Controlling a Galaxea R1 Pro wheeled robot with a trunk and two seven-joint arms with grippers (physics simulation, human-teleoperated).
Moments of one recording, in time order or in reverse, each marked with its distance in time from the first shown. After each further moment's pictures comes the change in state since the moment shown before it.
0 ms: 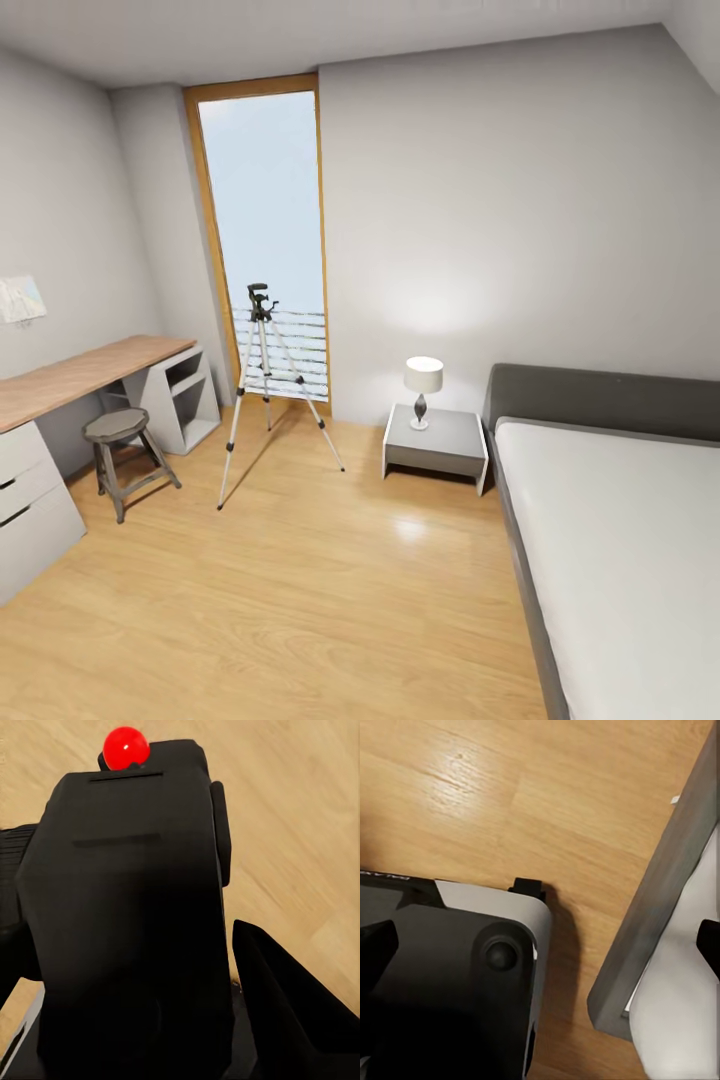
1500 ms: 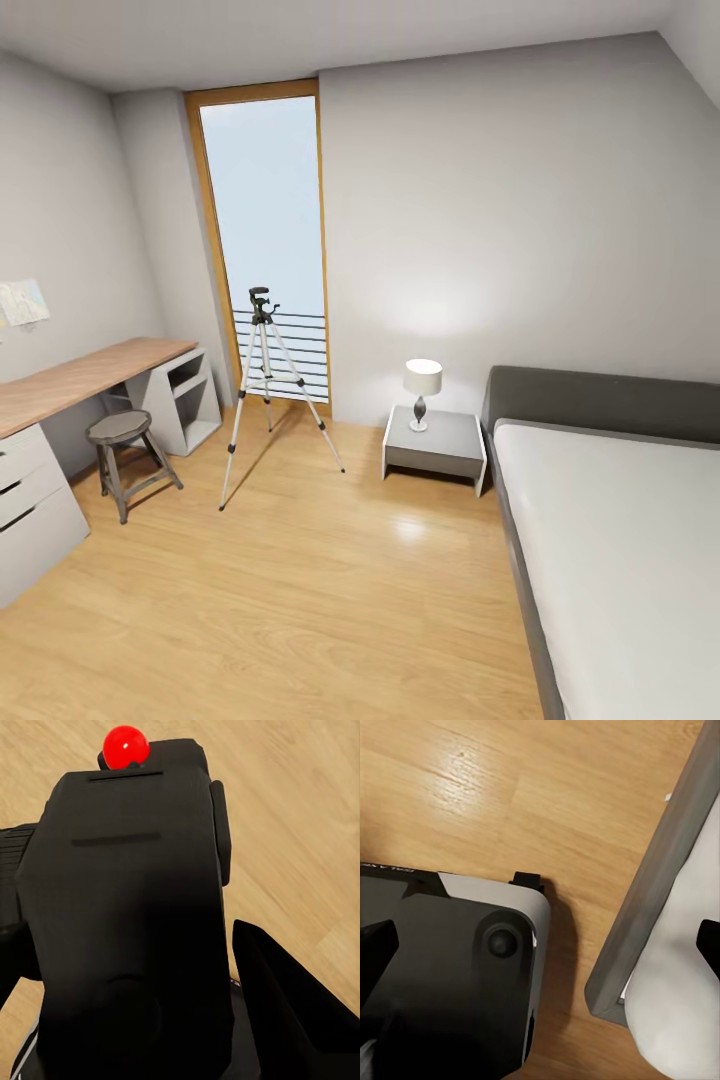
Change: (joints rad) left arm 0.024 0.000 0.001 0.001 0.003 -0.072 0.001; right arm 0.000 0.000 0.000 0.000 0.001 -0.006 -0.005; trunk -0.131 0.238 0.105
